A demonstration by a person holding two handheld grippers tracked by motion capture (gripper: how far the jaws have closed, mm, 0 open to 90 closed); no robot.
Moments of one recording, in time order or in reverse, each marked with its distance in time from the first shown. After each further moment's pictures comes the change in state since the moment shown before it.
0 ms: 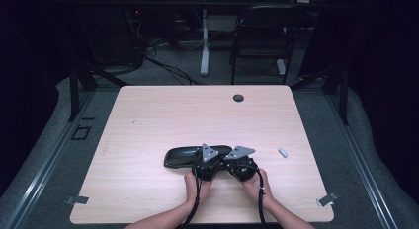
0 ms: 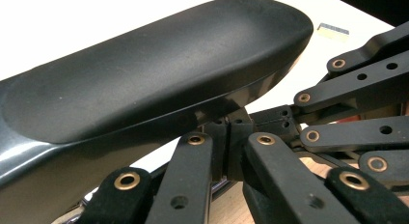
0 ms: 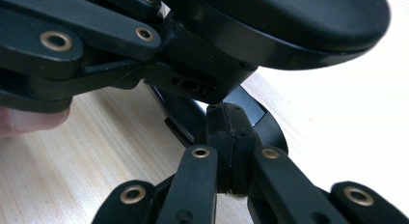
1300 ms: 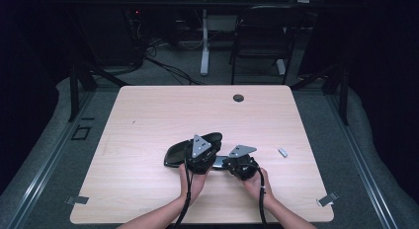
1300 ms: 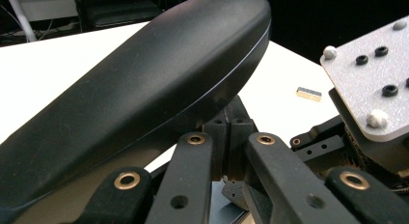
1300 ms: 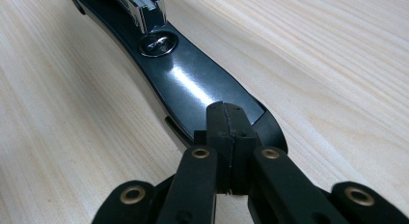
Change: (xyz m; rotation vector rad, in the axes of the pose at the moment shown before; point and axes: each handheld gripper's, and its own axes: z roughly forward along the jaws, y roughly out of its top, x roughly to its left) left arm 0.006 0.033 -0.038 -0.171 -0.005 0.033; right arm -0.004 0.000 0.000 -0.006 0.024 0.021
